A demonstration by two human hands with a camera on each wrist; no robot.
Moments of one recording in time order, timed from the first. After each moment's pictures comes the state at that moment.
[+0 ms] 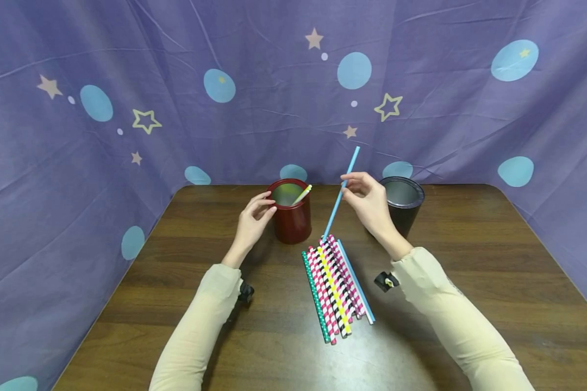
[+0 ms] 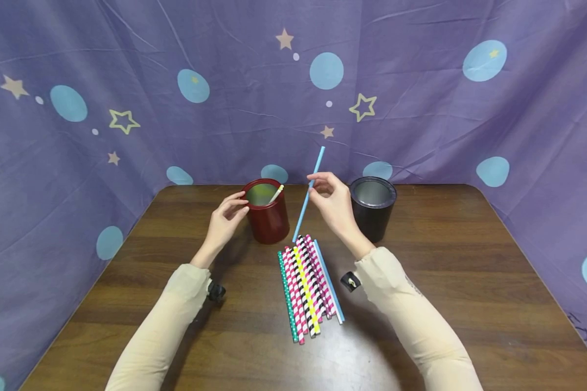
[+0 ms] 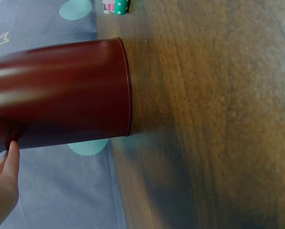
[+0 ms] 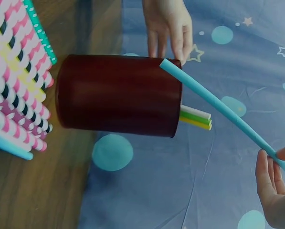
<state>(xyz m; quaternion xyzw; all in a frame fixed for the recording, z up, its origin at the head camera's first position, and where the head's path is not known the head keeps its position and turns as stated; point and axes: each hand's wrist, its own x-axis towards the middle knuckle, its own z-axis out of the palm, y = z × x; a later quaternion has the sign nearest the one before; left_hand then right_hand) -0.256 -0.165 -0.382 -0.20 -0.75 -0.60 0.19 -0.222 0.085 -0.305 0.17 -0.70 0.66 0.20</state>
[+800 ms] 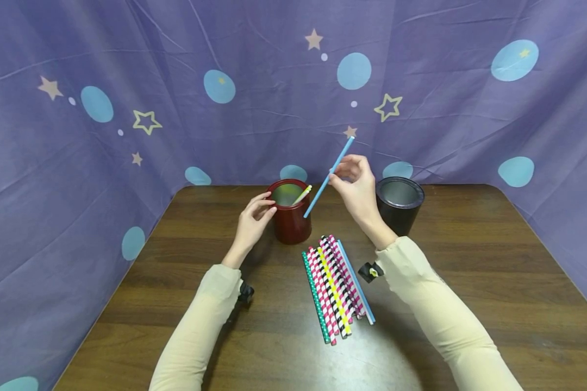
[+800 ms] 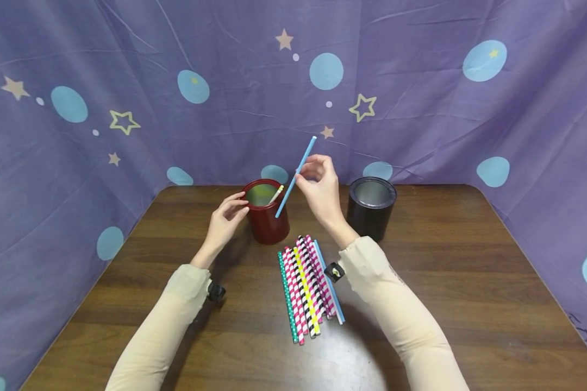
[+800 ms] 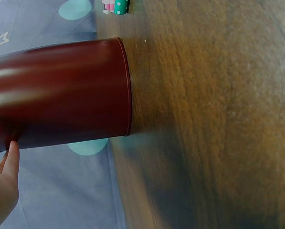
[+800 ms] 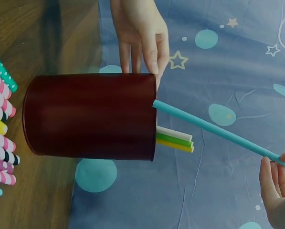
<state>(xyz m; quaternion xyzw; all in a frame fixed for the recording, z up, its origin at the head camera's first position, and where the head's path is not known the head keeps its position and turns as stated) -0.255 -0.165 -0.381 -0.20 -0.75 -0.59 0.20 -0.251 0.063 -0.306 0.17 -0.61 0.74 0.23</state>
